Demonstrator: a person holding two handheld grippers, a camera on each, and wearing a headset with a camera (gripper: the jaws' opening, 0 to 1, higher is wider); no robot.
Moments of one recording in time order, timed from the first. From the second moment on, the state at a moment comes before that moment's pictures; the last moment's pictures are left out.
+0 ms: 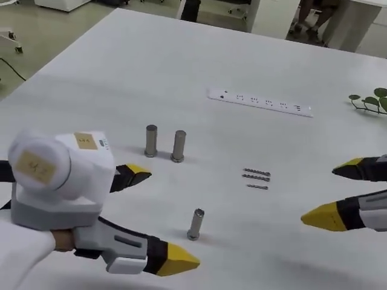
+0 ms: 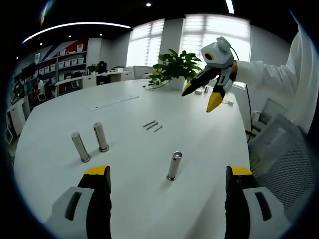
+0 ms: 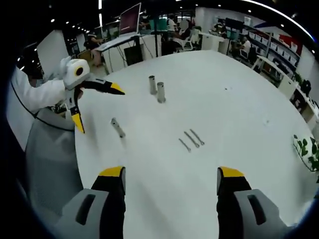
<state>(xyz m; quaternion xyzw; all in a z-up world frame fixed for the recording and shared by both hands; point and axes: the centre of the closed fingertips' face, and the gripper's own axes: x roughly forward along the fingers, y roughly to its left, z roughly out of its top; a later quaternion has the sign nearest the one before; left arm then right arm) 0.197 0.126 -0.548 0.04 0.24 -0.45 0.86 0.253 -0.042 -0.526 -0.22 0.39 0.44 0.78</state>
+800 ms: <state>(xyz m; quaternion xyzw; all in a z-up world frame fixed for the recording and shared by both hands) 0.192 0.125 -0.545 0.03 0.25 -0.45 0.86 0.277 -0.008 -0.590 -0.29 0.43 0.54 0.66</state>
